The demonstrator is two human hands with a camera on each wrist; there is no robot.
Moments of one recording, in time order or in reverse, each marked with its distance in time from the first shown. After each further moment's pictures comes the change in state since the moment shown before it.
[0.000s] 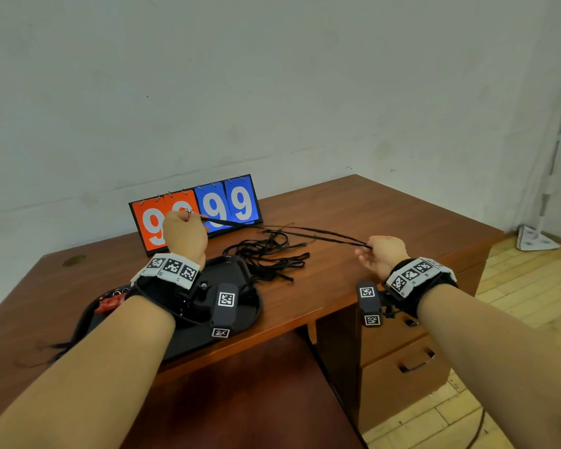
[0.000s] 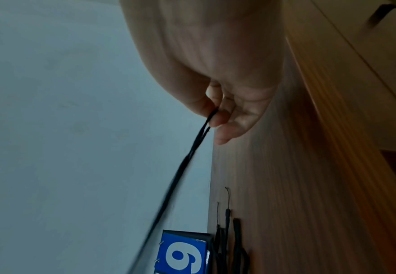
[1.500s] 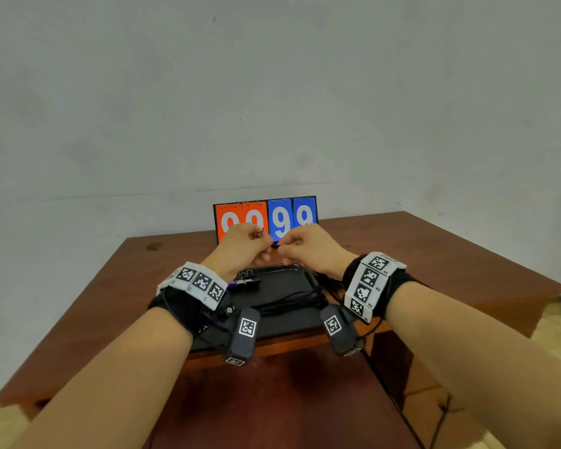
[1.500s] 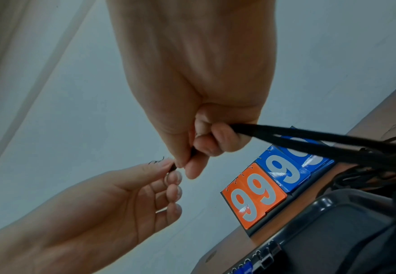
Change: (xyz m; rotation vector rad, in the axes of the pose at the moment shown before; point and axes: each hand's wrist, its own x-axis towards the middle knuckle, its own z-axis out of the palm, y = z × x) left_hand -0.029 0.044 -0.145 0.211 -0.589 0.064; right_hand -0.215 0.009 0.202 -0.896 -0.777 -0.778
